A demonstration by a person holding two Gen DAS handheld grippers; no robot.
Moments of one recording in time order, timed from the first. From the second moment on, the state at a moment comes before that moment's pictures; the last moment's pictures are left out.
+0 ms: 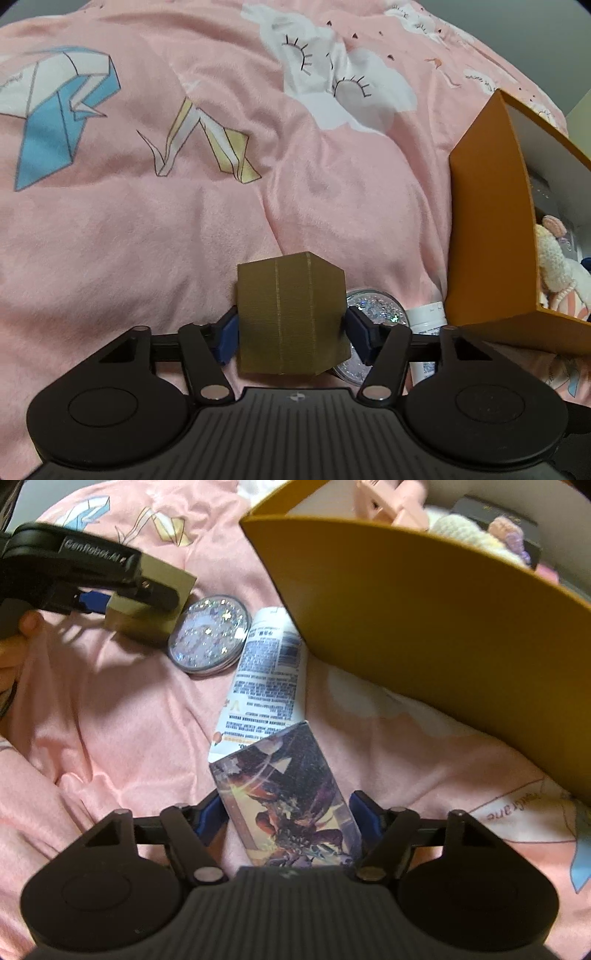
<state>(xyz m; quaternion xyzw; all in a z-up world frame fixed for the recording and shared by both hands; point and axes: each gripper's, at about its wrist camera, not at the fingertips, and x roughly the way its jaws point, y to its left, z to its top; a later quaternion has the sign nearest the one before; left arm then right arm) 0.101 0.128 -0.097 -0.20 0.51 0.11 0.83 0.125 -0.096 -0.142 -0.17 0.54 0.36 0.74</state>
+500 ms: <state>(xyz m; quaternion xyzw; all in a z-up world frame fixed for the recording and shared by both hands) 0.069 0.088 -0.043 -0.12 0.45 0.06 0.88 0.126 -0.128 -0.097 -0.10 0.50 0.35 0.79</state>
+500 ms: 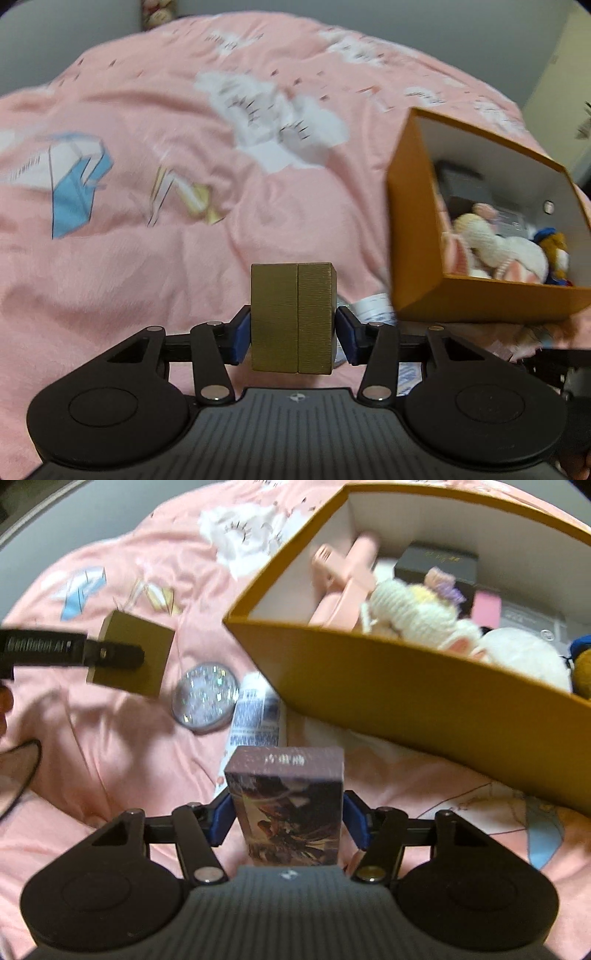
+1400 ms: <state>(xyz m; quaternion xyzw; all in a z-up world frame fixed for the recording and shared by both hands) 0.103 0.010 0.036 -0.03 0.34 -0.06 0.94 0.180 -0.194 0.027 -0.01 0.39 0.28 0.87</state>
